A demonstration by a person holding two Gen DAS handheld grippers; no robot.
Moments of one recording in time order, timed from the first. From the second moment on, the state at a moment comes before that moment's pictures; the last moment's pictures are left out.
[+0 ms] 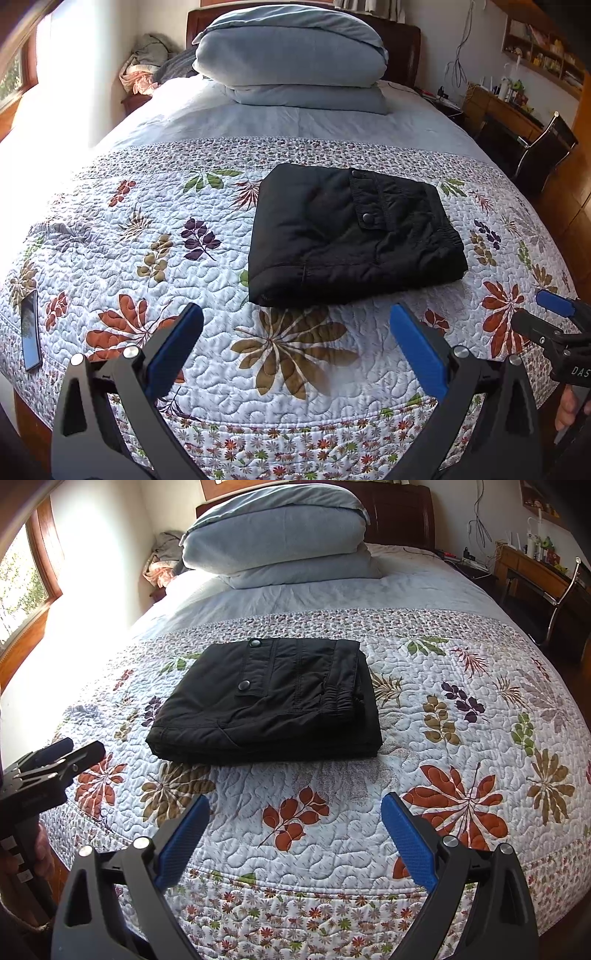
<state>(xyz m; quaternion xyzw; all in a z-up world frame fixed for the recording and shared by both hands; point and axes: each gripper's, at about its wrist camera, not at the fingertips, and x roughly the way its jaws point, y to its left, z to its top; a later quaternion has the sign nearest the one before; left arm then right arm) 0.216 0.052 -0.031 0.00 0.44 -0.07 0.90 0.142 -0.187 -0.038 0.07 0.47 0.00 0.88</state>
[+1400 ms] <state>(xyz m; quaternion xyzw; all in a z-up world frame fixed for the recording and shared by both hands) 0.221 0.053 -0.033 0.01 0.44 -0.08 0.90 0.144 -0.187 -0.044 0.07 0.47 0.00 0.88</state>
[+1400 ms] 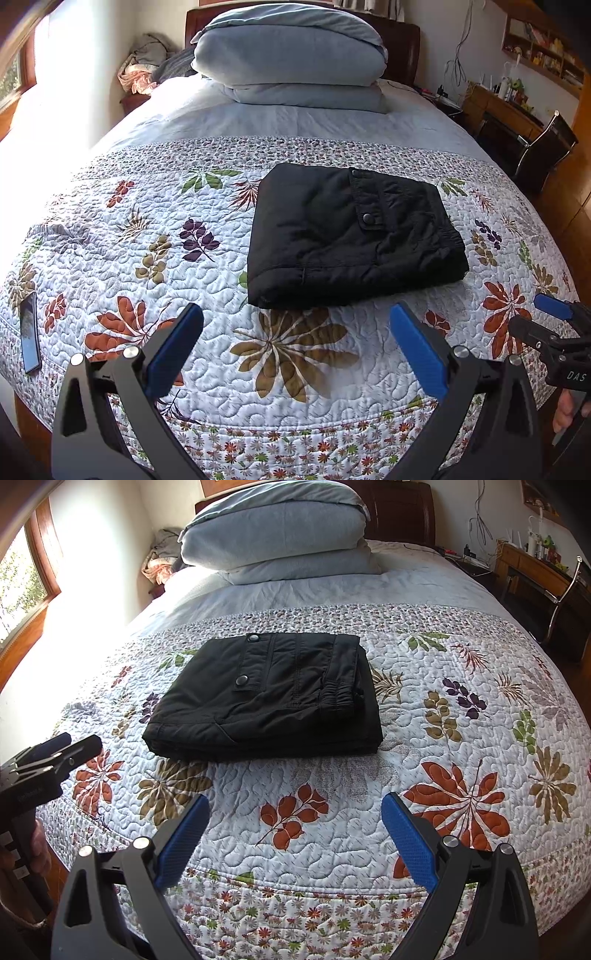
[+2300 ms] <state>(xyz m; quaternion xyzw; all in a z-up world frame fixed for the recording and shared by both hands) 0.227 0.054 -0.038 0.00 0.45 -0.08 0.89 0.147 -0.188 -0.046 0.07 0.47 0.00 0.88</state>
